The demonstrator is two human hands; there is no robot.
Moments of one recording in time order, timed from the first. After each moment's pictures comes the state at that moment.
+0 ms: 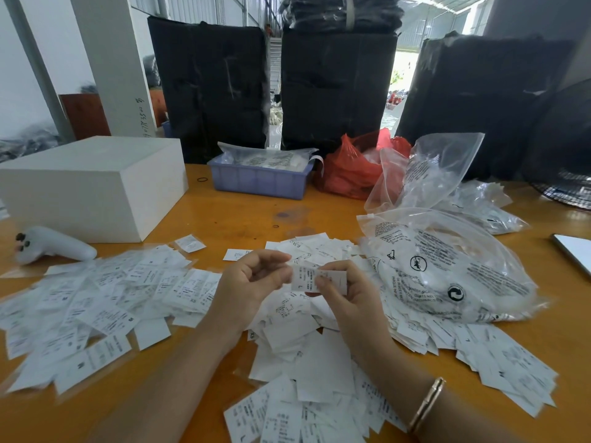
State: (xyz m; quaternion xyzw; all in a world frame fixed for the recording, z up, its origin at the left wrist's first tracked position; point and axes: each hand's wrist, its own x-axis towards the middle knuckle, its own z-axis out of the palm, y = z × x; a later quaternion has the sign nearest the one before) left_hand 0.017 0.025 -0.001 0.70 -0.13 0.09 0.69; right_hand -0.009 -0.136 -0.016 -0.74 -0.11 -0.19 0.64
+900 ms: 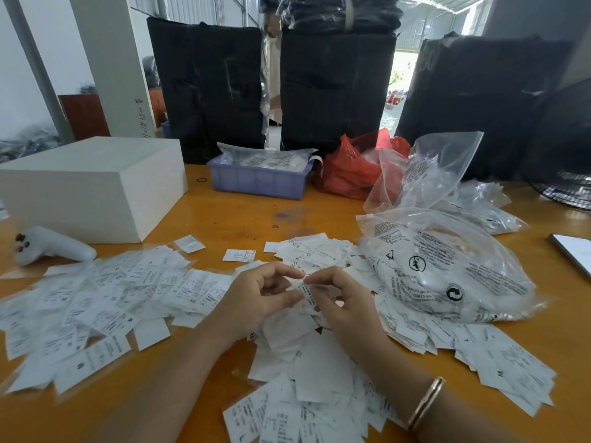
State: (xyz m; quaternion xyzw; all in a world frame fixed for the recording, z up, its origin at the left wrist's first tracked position) left_hand 0.019 0.030 -0.008 0.77 -0.20 0.01 0.60; right_hand -0.009 -0.136 -0.014 -0.80 -0.14 -0.18 0.55
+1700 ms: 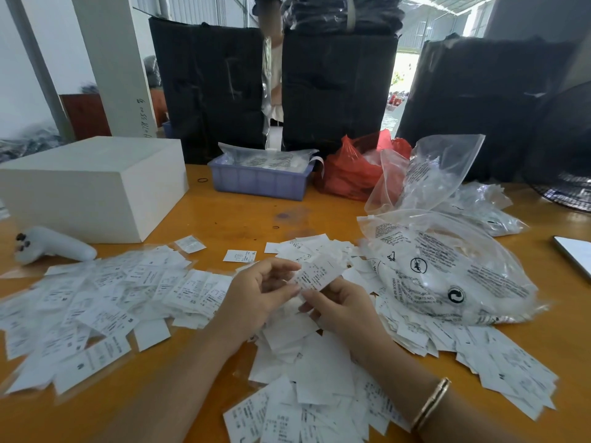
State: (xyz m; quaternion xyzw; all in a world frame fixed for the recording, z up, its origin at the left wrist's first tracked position) left_hand 0.018 0.023 -0.009 0.77 -0.16 0.08 0.62; right_hand -0.001 -0.136 -0.018 -0.76 -0.07 -0.05 0.64
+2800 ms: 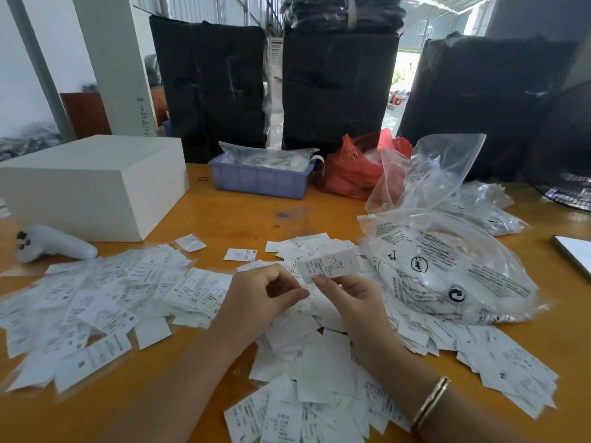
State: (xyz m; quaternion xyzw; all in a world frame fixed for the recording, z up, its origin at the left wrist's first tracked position) left_hand 0.016 0.021 -0.010 0.84 -0.20 0.16 0.49; right_hand -0.006 -0.139 -0.012 -0.69 -0.08 -0.11 0.71
